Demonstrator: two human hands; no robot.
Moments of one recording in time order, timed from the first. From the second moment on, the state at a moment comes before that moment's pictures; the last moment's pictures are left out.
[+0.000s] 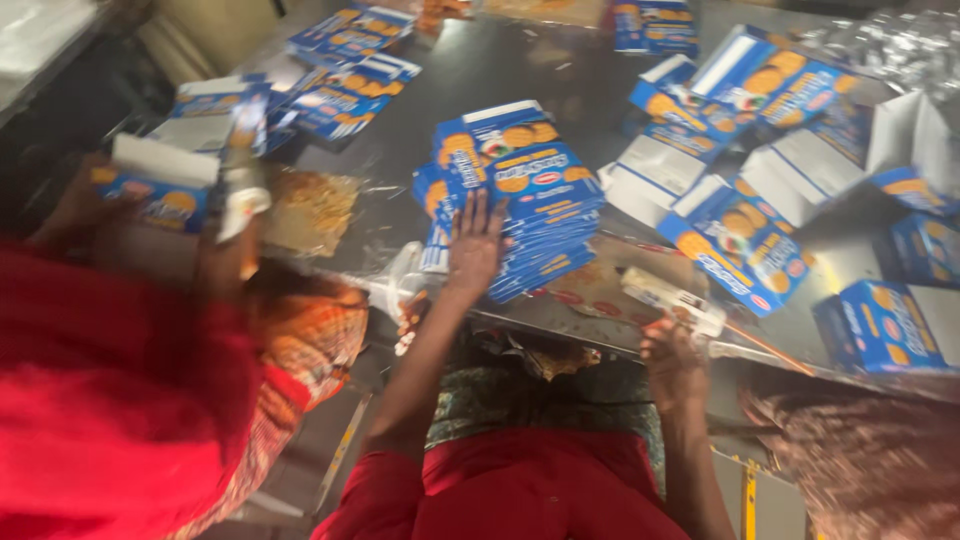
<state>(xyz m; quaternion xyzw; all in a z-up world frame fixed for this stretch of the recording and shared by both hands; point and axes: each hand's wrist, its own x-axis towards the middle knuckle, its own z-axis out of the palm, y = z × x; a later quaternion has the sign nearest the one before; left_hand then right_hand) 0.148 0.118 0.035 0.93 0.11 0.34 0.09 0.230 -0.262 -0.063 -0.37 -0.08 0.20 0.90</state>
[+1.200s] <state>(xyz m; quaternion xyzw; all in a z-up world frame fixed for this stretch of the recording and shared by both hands) -0.009 0.010 -0.030 0.64 0.25 0.11 0.72 0.125 -0.196 0.020 -0.78 -0.15 0.04 0.60</state>
